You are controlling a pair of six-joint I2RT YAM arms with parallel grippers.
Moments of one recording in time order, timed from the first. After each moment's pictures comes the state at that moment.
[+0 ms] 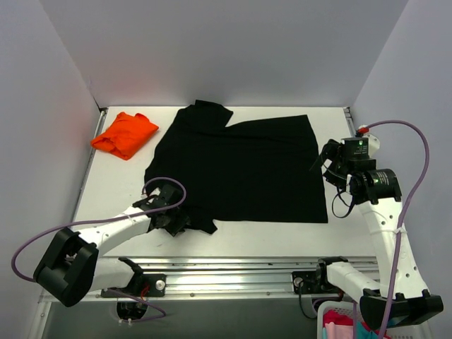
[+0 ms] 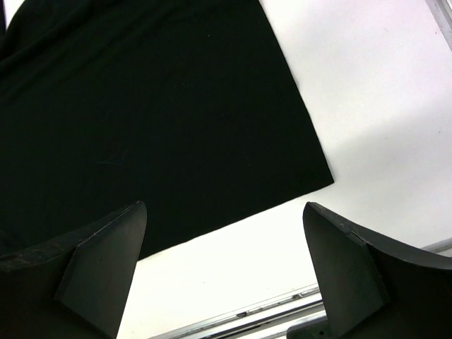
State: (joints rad) left arm -0.59 1.24 0.56 -0.49 -0.08 -1.33; right arm 0.10 1.01 1.22 -1.02 0.22 0.60
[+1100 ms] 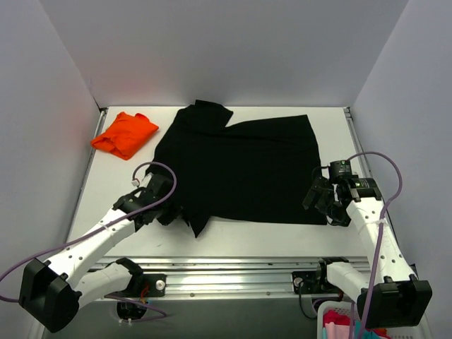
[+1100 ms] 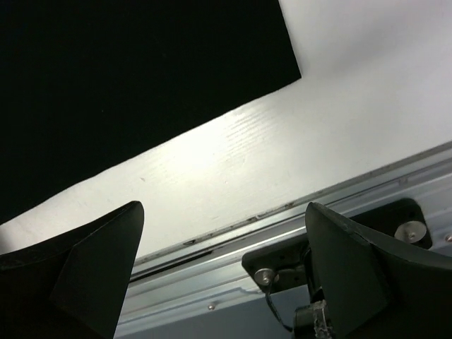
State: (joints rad) left arm -0.59 1.05 0.76 -0.73 -0.15 -1.22; right arm 0.05 1.02 0.91 -1.11 0.10 0.58
